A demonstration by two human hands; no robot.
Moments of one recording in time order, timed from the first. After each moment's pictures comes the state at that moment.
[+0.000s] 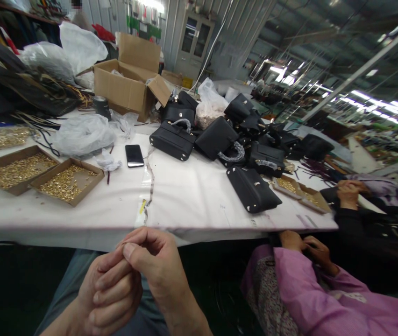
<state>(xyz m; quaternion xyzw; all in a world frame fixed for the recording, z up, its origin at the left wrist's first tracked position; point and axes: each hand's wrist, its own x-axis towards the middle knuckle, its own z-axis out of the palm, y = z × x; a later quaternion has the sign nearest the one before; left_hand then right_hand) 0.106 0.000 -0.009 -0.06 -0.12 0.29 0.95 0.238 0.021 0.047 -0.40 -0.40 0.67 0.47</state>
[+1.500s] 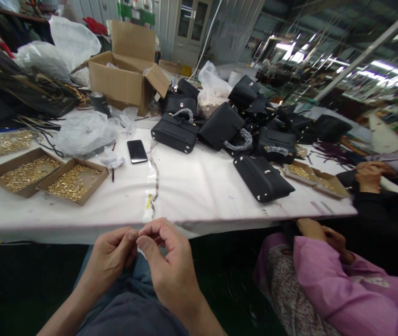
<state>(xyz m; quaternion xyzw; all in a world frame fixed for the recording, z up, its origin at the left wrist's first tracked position) 0.072 0.029 -0.010 0.52 0.49 0.40 0.58 0.243 0.010 0.042 -0.50 -0.54 0.50 0.46</state>
